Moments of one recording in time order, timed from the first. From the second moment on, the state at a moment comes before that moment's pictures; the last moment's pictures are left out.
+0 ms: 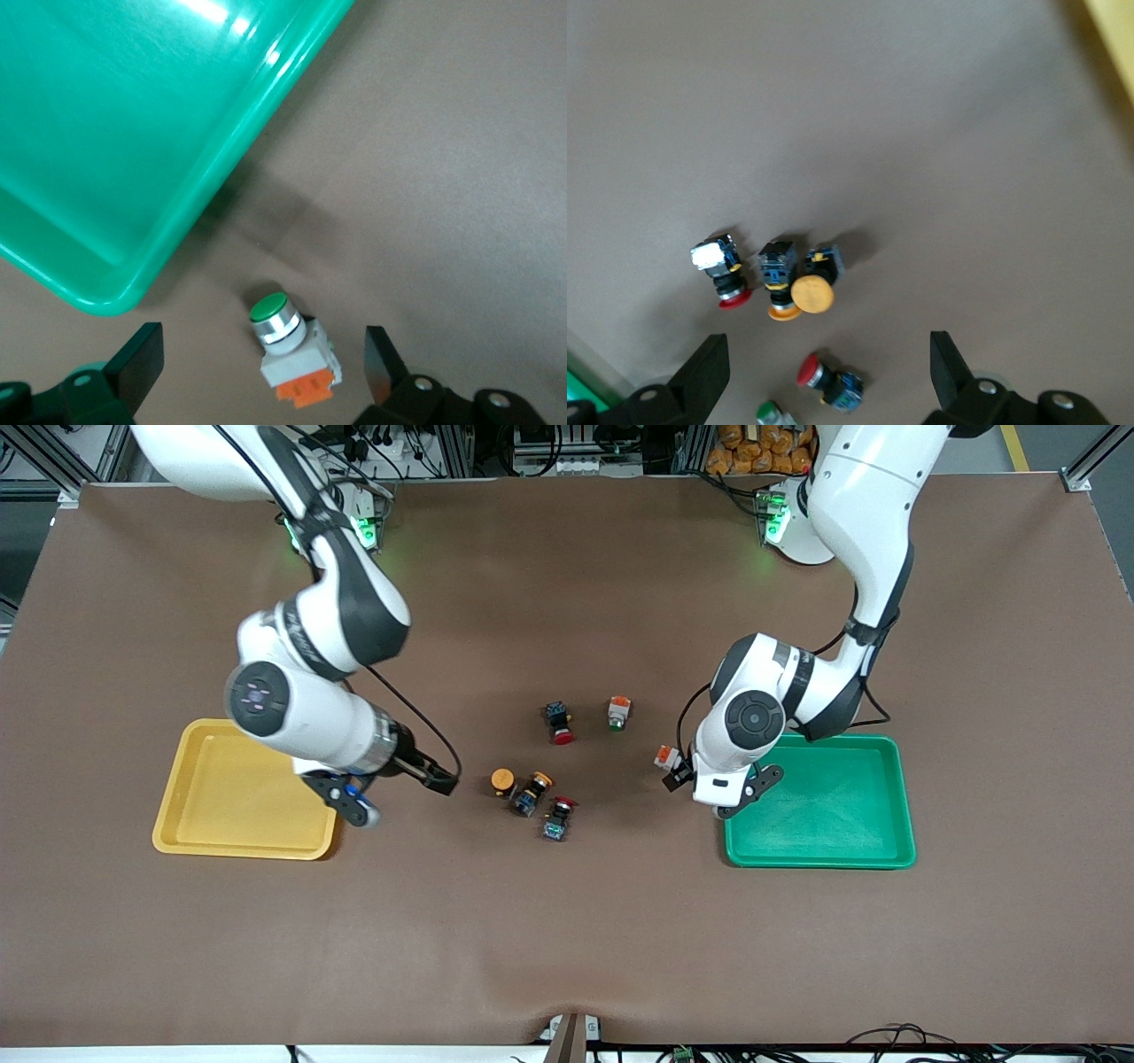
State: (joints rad) left arm -0.44 0.59 -0.06 -1.76 -0.05 2.23 -1.10; right arm 0.40 0.47 0.03 -1.56 0.26 2.03 0.96
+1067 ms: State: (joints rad) left arm -0.49 0.64 -0.06 -1.76 -0.08 2.27 -1.22; right arm 0.58 0.71 0.02 -1.56 0.08 2.27 0.99
